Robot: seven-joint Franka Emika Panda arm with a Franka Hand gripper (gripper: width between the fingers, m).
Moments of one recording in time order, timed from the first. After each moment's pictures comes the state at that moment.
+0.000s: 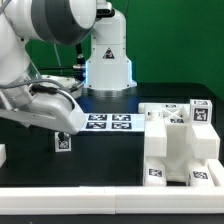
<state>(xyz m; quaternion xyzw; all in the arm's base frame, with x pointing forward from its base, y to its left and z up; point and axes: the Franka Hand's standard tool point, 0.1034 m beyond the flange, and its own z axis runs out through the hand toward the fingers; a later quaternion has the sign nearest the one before) 0.479 -0.133 0.028 -0.88 0.37 0.27 0.10</state>
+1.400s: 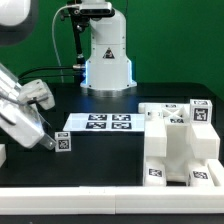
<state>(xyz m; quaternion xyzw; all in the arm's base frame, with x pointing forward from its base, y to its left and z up) 0.471 -0.139 0.017 -0.70 0.61 0.28 0.22</state>
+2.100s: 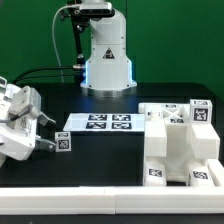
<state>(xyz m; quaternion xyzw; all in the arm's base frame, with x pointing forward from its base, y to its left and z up) 0.458 -0.138 0.011 -0.64 0.60 0.39 0.27</state>
